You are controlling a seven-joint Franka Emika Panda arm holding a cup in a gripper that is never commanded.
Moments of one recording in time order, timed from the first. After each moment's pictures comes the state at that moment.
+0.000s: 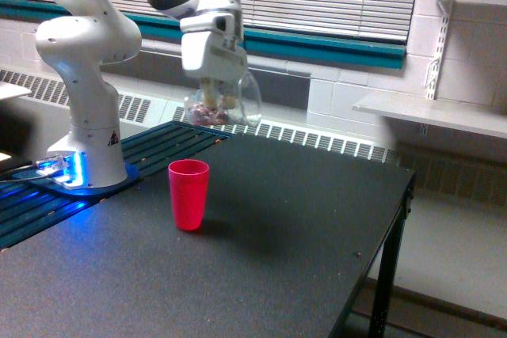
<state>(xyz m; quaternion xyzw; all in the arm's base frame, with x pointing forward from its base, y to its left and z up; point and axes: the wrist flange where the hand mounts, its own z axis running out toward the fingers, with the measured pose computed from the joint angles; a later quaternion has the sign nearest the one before) 0.370 -0.073 0.377 0.92 -0.35 0.15 0.08</state>
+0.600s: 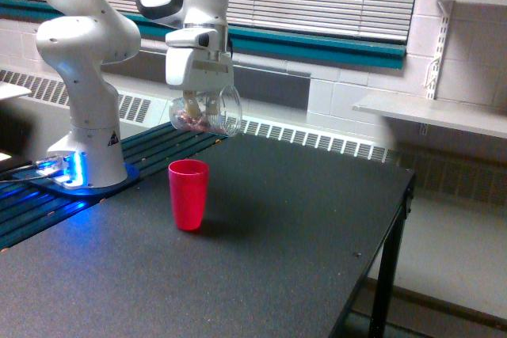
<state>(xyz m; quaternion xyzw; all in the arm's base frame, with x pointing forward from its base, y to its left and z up) 0.327 -0.047 0.350 0.92 -0.36 0.09 0.06</state>
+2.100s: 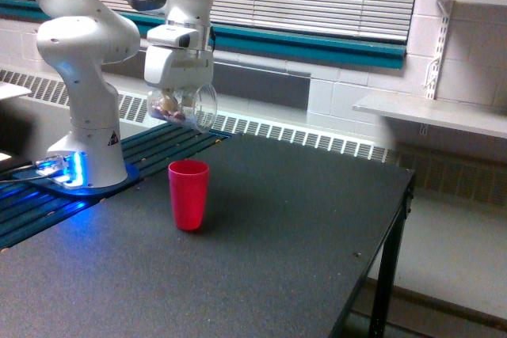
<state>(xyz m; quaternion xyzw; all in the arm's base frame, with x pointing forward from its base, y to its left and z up) 0.280 -0.044 0.353 0.93 -0.37 0.02 0.06</state>
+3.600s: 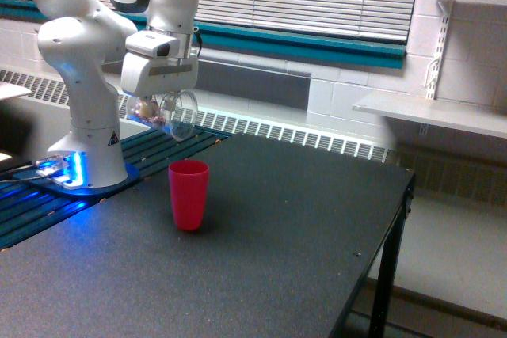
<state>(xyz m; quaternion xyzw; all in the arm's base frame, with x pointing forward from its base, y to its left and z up) 0.261 -0.079 0.341 0.92 -0.38 -0.04 0.05</state>
